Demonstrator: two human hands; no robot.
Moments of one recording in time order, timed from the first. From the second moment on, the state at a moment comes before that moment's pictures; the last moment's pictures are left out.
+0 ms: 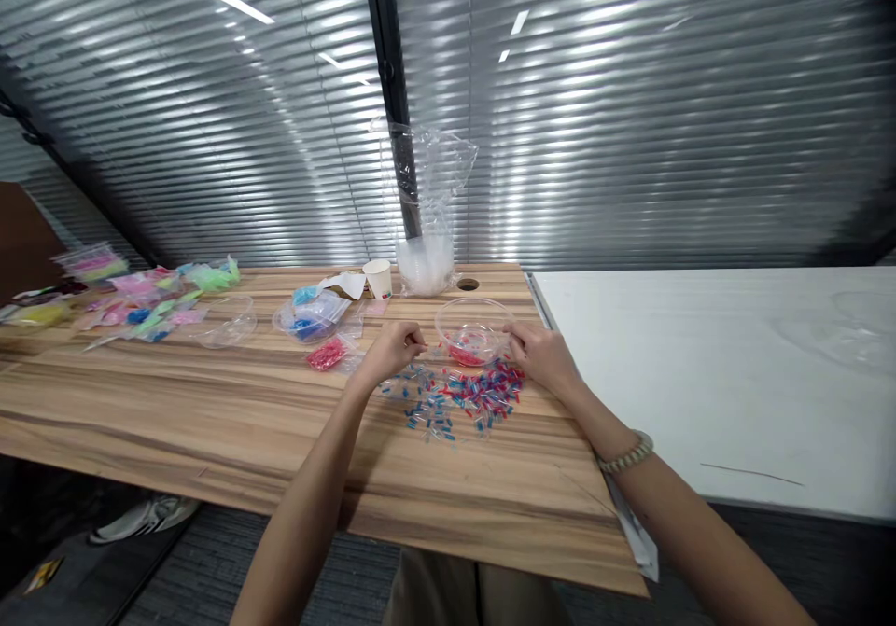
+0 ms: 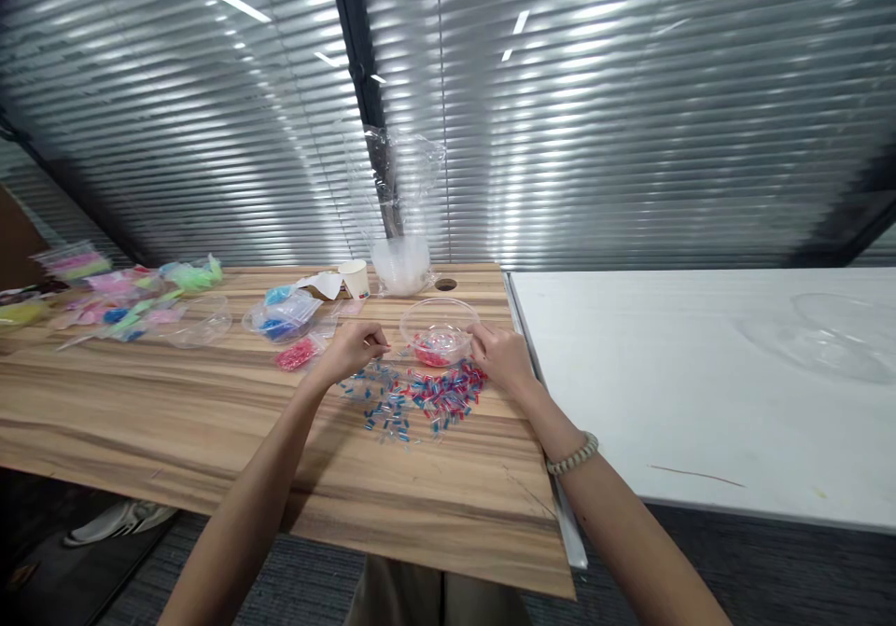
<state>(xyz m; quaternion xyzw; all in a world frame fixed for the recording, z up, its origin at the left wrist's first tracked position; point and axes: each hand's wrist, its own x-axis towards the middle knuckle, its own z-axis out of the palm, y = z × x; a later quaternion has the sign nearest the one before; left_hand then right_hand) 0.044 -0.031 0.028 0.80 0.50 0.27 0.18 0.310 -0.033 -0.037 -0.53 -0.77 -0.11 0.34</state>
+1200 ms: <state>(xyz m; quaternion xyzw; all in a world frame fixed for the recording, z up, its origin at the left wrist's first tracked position) 0.051 -0.032 0.033 0.72 0.48 0.43 0.23 0.310 -0.033 -0.036 -0.54 -0.77 -0.11 0.32</state>
